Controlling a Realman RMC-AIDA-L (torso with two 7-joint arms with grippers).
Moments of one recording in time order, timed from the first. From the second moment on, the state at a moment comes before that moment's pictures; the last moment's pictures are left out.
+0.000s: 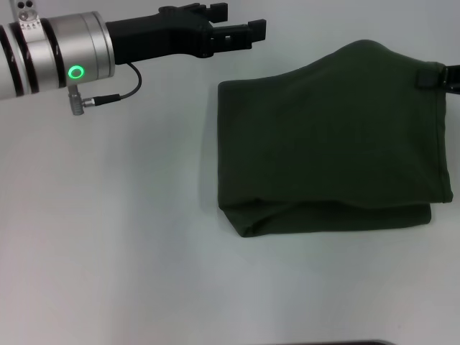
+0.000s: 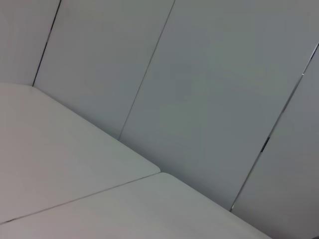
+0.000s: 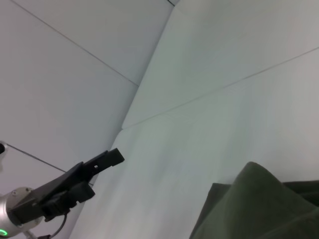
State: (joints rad) left arm -0.58 -2.16 1.08 0.85 1.69 1.22 -1.80; right arm 0.51 1.89 -0.41 -0.65 -2.17 -1.73 2.16
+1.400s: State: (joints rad) left arm -0.59 -2.16 1.08 0.84 1.69 1.22 -1.80; right arm 0.45 1.94 -0.35 -0.62 -2.25 -1.47 2.14
